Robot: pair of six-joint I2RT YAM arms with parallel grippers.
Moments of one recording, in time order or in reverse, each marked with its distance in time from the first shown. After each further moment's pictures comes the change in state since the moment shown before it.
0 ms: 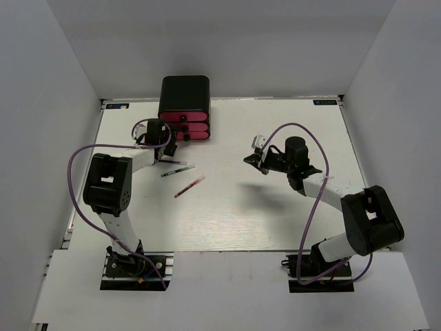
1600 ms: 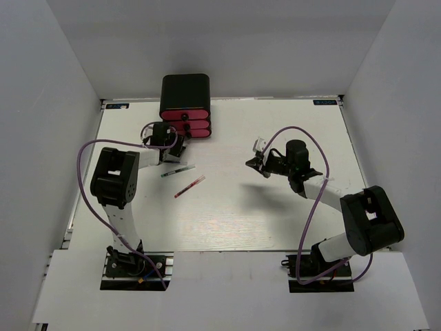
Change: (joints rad) left arm -0.015 0.105 0.014 0.056 0.108 0.042; right arm -0.011 -0.001 -0.039 0.003 0.003 -0.017
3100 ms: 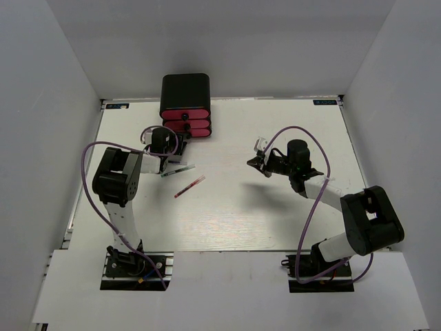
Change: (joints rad) left arm -0.007 0.031 -0.129 0.376 -0.009 -0.096; right arm -0.016 0.000 -0.003 0.000 0.000 -0.004
